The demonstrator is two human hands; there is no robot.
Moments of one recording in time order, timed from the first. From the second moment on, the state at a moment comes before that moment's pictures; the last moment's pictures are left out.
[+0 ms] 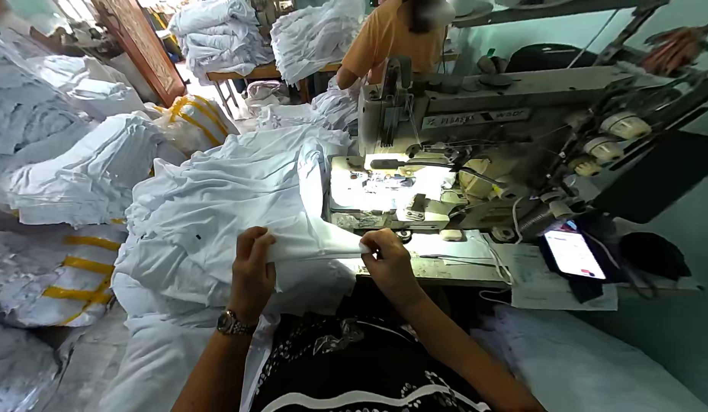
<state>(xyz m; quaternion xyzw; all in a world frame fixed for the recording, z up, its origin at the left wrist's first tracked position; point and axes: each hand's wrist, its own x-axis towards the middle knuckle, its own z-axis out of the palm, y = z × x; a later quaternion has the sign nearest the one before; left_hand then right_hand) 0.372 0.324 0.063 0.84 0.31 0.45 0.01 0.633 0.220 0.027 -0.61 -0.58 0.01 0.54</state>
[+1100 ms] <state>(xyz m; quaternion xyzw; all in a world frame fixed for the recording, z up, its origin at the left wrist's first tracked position) 0.366 0.305 0.079 0.73 0.27 0.43 0.45 0.618 0.251 0.057 -0.48 -0.70 0.36 0.39</state>
